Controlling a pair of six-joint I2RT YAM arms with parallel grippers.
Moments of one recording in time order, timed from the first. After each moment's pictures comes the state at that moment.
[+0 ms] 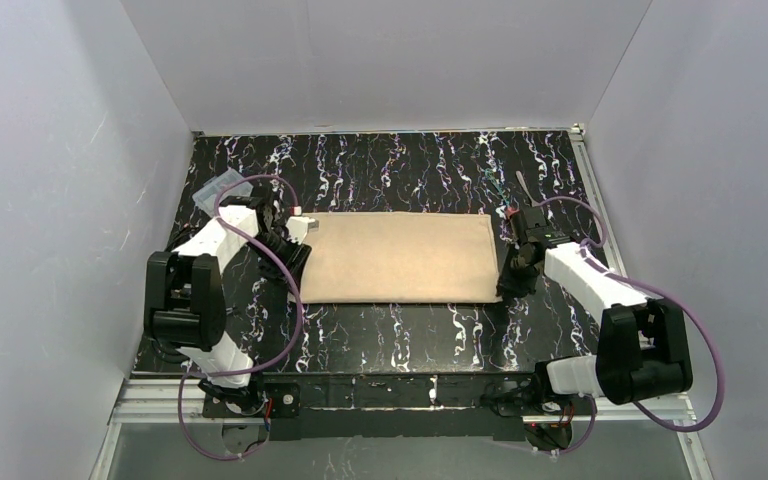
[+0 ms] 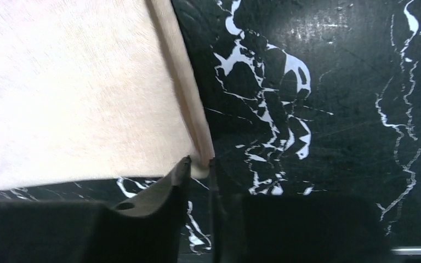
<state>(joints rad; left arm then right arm) -0.11 1.63 1.08 -1.04 0.35 0.41 0.23 1.32 0.78 -0.72 -0.02 0.56</state>
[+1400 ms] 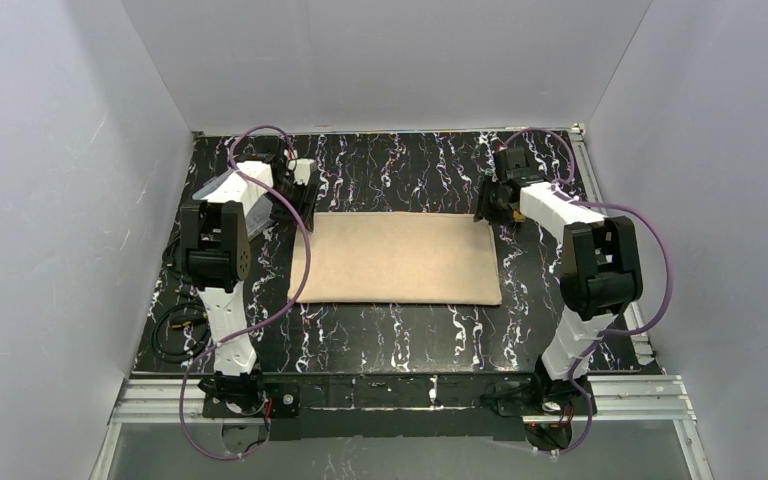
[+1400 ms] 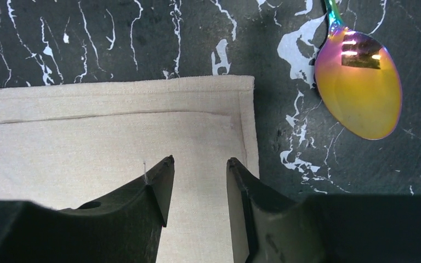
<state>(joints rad) -0.10 2.08 1.62 -0.85 0.26 0.18 0.22 1.80 1.26 -0.45 -0.01 0.37</state>
